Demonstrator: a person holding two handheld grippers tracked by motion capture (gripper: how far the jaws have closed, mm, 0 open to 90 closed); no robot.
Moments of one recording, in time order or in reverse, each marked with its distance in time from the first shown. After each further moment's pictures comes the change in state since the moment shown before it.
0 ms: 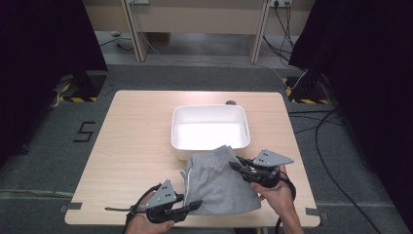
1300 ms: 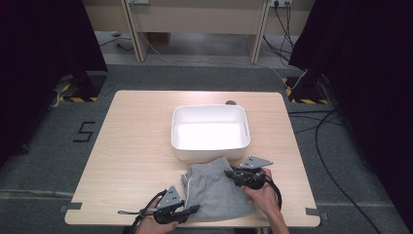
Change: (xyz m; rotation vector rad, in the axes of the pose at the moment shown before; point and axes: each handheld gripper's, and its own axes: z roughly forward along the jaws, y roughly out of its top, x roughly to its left) left arm 0.025 -0.068 0.040 0.113 0.057 -0.078; right arm -0.015 -0.064 0.058 0.181 -0.021 0.099
